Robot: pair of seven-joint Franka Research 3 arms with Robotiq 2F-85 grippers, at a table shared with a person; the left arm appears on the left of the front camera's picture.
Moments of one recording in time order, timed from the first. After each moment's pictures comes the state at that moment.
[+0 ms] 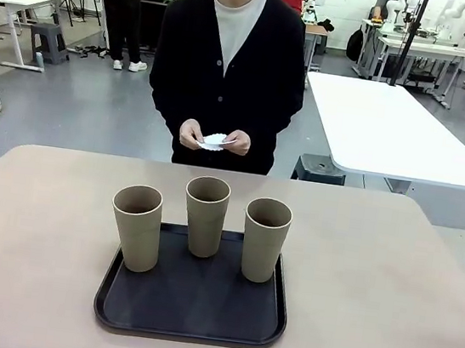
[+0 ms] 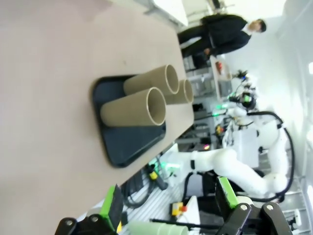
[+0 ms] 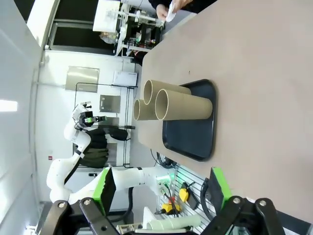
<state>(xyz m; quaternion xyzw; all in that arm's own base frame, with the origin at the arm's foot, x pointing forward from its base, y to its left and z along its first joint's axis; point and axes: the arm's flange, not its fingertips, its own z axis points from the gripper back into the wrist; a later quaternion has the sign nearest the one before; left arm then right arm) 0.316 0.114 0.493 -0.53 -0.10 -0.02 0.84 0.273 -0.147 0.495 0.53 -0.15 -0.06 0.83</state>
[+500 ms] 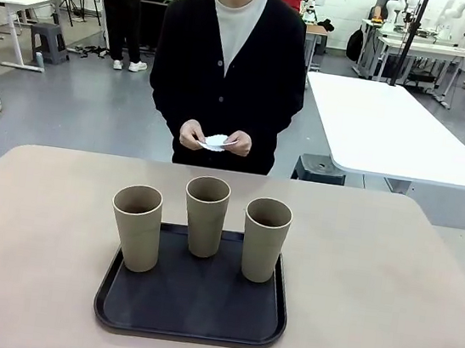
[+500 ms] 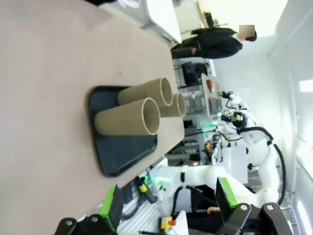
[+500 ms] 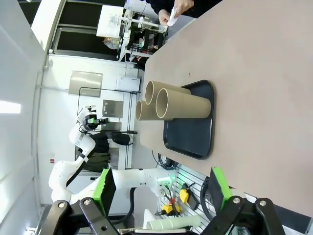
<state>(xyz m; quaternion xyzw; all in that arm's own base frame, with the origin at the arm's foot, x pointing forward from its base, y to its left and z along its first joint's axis) 0.304 0.116 0.486 -0.55 -0.12 0.01 0.83 0.252 -0.165 0.493 0.54 -0.17 -0.06 0.82</state>
